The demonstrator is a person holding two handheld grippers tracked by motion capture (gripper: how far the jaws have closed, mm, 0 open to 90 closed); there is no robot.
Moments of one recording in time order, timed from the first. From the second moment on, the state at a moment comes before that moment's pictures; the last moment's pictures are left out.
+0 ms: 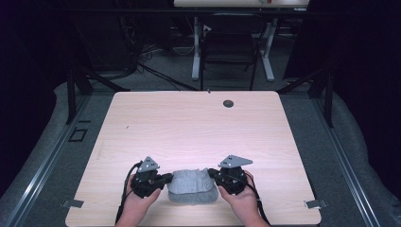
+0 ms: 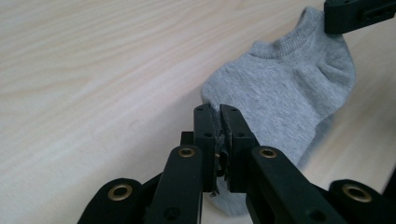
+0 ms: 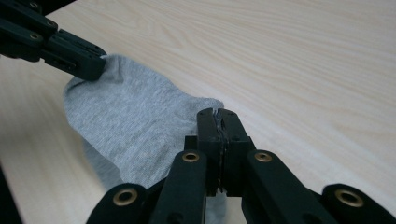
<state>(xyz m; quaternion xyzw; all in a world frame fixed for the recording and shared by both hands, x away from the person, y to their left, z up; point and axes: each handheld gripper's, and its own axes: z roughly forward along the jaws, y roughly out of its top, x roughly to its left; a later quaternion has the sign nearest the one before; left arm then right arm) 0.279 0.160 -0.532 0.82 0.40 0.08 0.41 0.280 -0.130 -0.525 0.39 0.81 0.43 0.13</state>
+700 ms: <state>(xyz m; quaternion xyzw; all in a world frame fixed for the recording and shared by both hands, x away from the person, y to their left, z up) 0.266 0.153 -0.545 0.83 0.38 0.08 0.40 0.261 -0.134 -0.540 0.39 0.82 0.41 0.13</state>
